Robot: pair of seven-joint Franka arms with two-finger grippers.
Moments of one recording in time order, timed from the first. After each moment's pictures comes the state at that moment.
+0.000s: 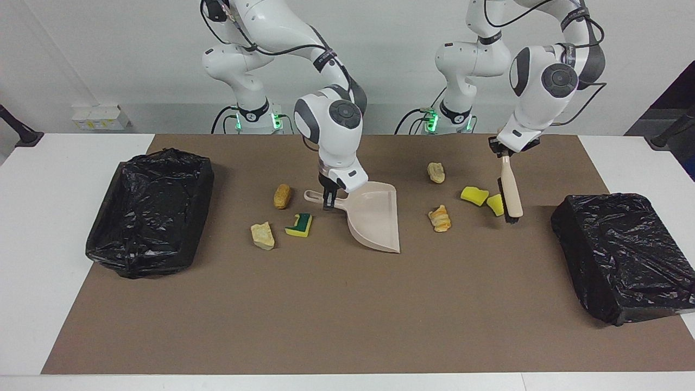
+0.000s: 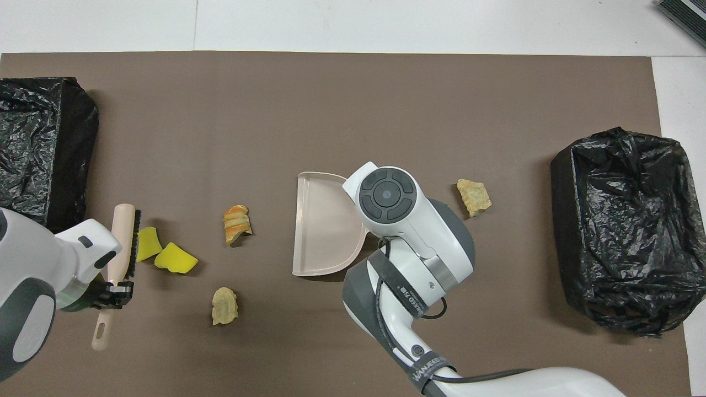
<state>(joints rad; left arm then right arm) -0.18 -0.32 0.08 -2.37 0.14 1.75 -0.21 0.56 0.31 0.00 -1.81 -0.13 2.03 -0.85</state>
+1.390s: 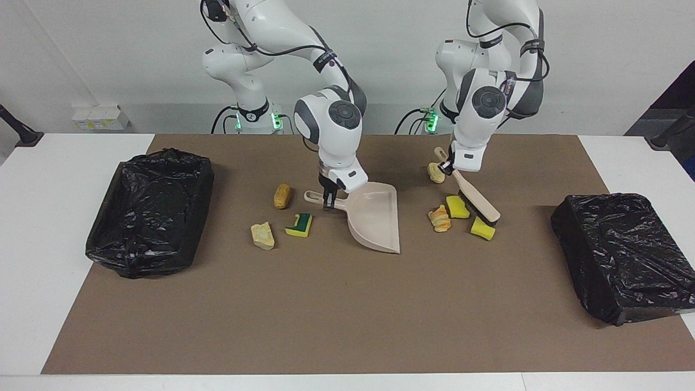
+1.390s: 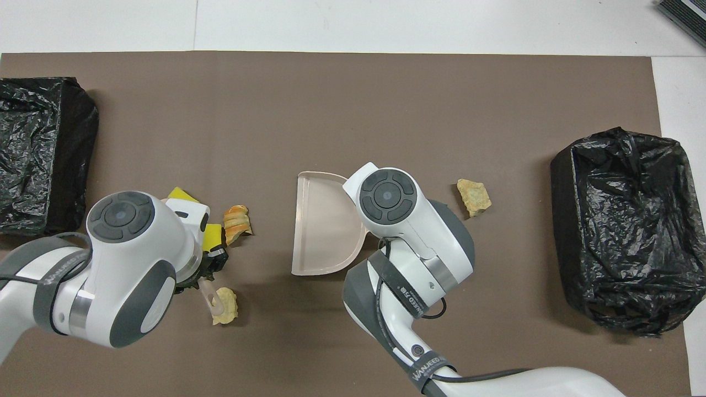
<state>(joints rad) -0.42 -0.07 0.05 -2.20 0.01 1.85 -0.87 0.56 0.31 0.00 -1.82 -0.13 2.04 -0.85</state>
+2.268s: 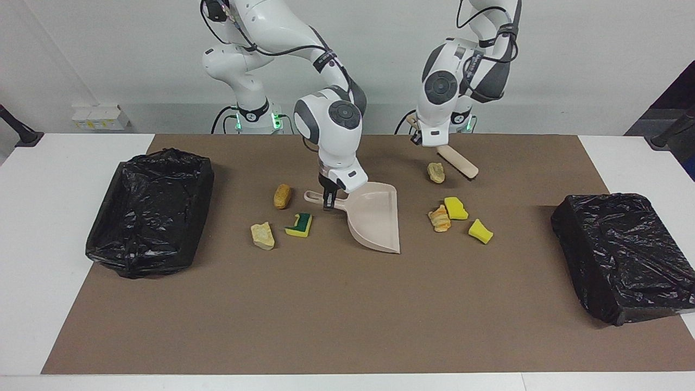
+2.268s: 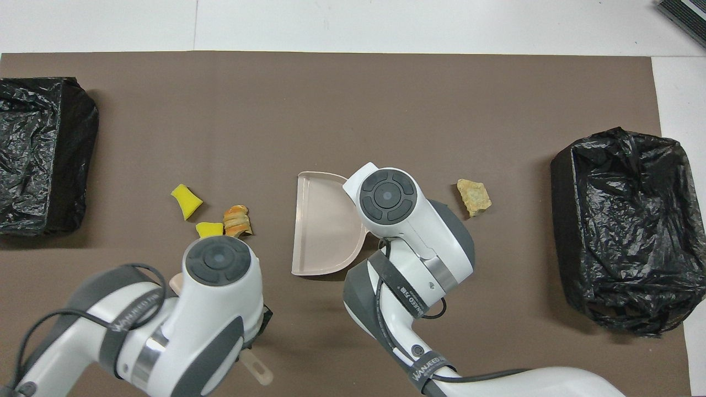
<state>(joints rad) -0.66 -0.17 0.00 -2.27 -0.13 1.62 -1.34 0.56 0.31 0.00 -1.82 -0.13 2.04 -0.85</state>
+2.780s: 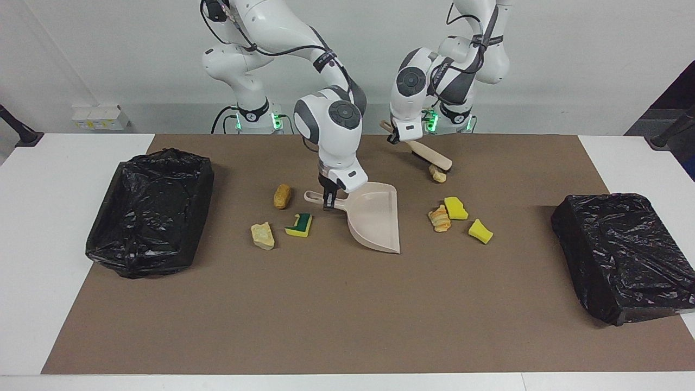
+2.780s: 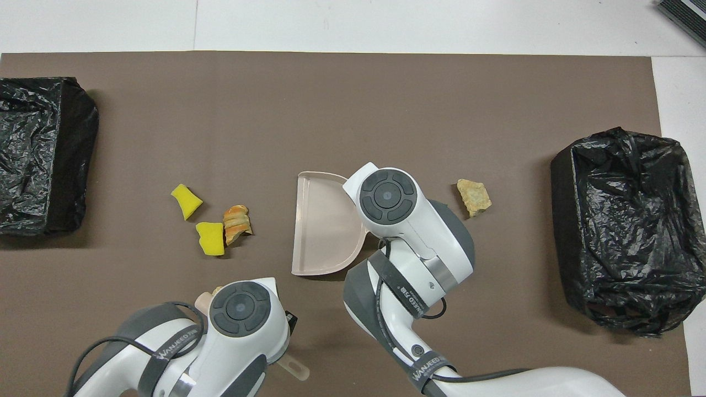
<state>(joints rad) -0.72 -0.19 0.02 -2.43 -0.19 1.94 -1.54 0.56 0.31 0.00 -1.82 -0.13 2.04 -0.85</state>
